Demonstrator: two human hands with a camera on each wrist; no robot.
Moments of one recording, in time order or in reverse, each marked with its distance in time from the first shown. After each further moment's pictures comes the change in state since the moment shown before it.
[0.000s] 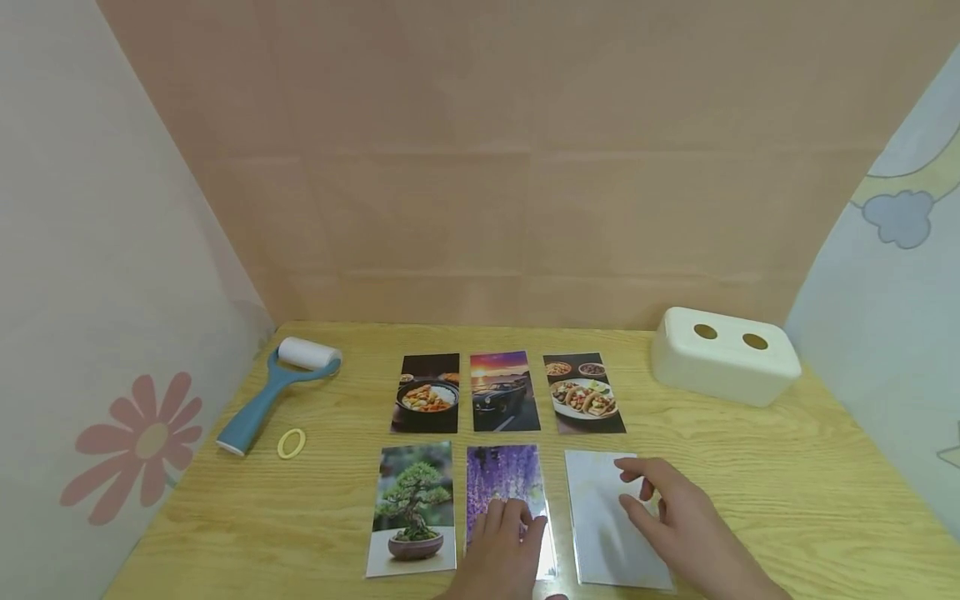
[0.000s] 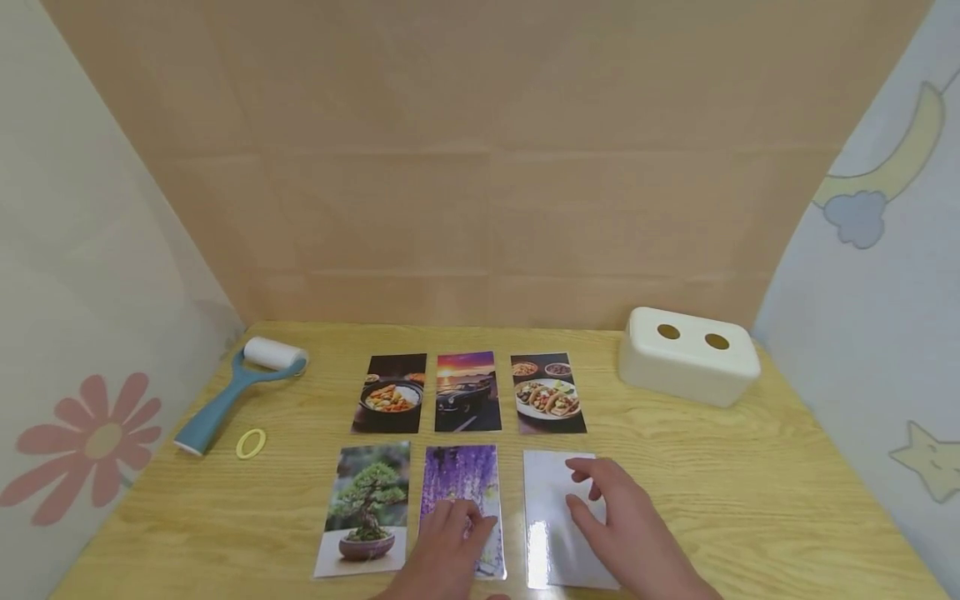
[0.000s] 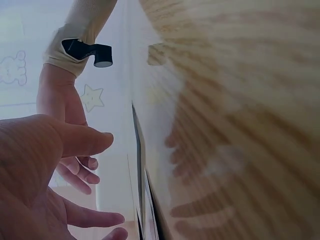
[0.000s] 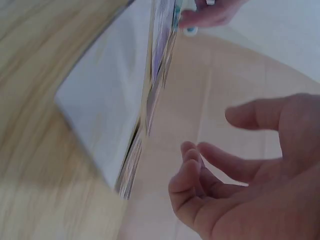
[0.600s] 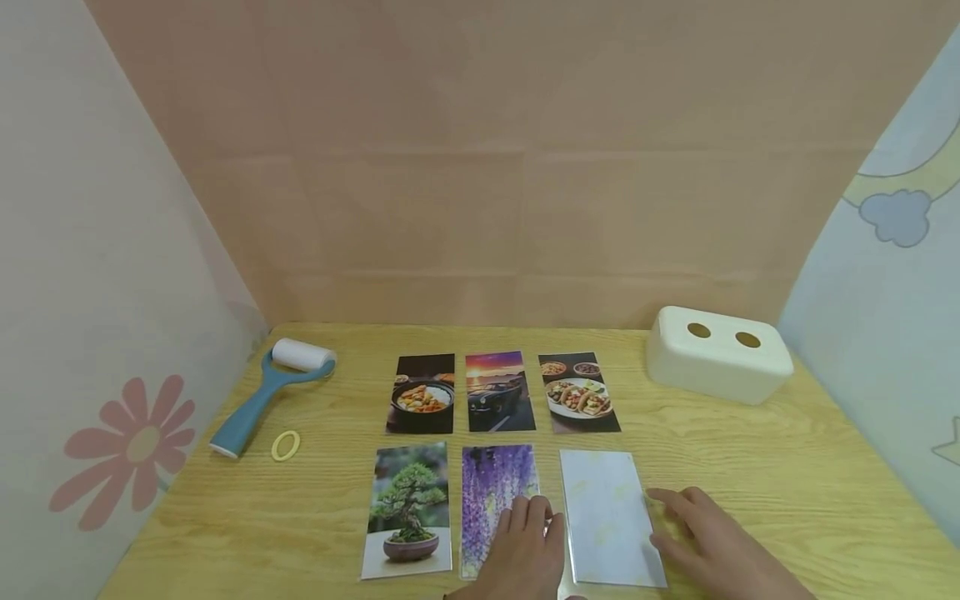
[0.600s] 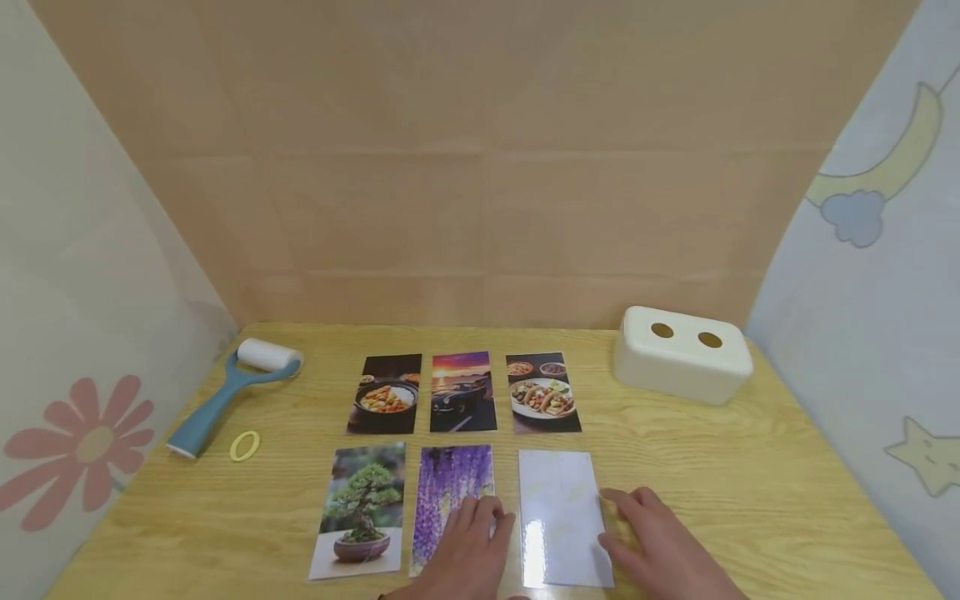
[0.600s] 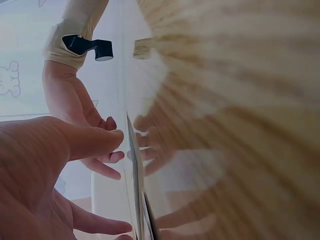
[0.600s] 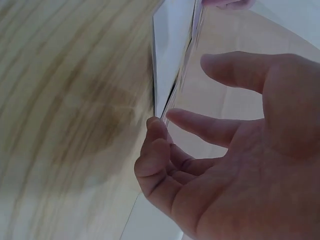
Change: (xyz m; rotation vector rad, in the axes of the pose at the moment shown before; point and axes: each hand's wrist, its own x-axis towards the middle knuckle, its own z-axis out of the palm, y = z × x) left_hand 0.017 0.018 0.012 0.253 0.009 0.124; right_hand -0.029 0.052 -0.025 -0.171 -0.331 0.069
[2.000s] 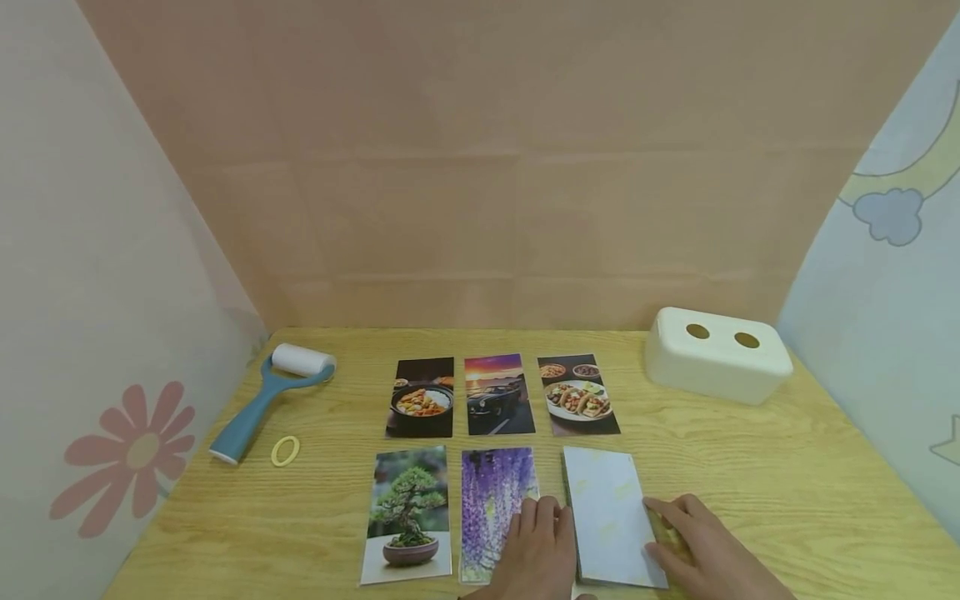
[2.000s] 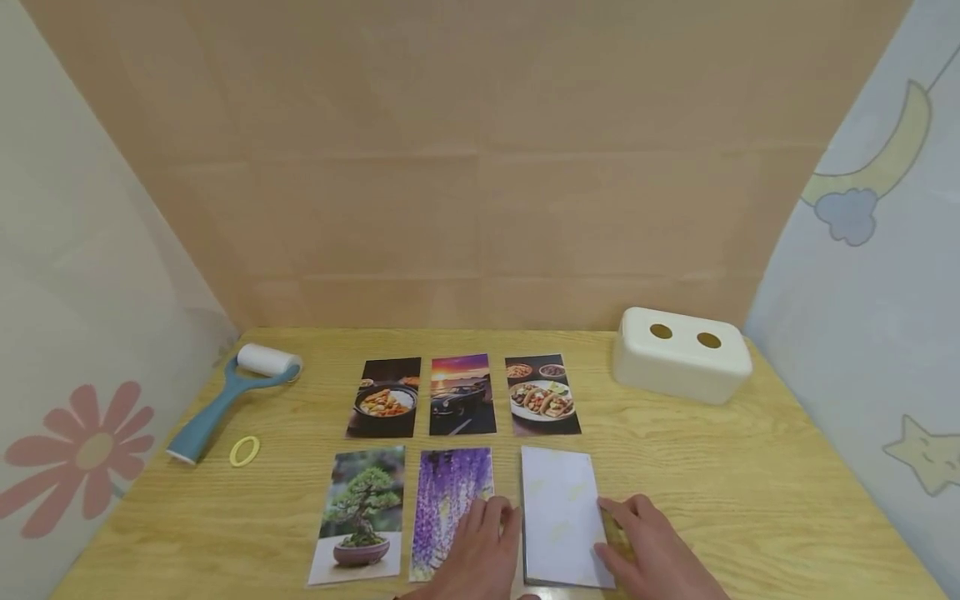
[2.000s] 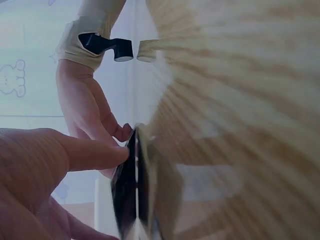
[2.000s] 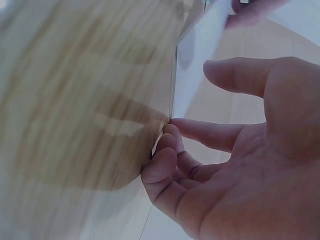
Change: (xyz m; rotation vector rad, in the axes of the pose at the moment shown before) left_hand 0.013 0.013 -0.001 -0.123 -0.081 -0.124; right_hand 0.000 0.003 0.013 0.083 -0.068 0.072
